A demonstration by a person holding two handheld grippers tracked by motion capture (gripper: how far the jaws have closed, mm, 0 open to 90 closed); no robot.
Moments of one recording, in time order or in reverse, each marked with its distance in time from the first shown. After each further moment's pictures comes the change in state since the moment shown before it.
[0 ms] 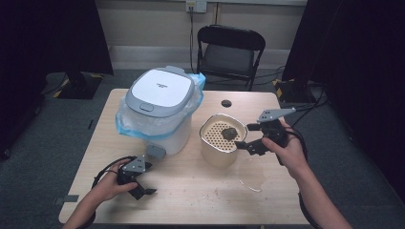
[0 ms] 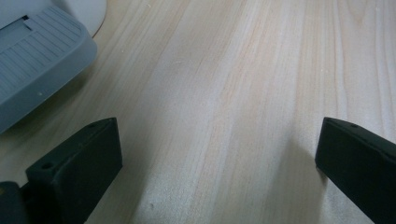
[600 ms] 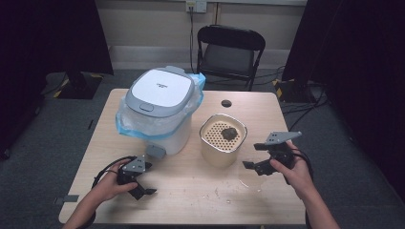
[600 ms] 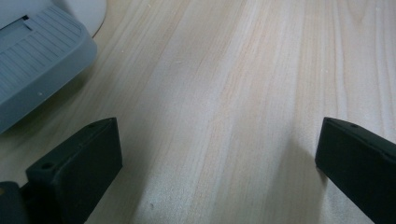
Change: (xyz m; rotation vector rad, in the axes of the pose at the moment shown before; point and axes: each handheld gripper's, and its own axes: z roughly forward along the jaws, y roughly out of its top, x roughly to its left) left arm 0.000 0.000 0.000 0.000 -0.001 0.001; right arm 0.004 -0.071 0.001 0.031 0.011 0.024
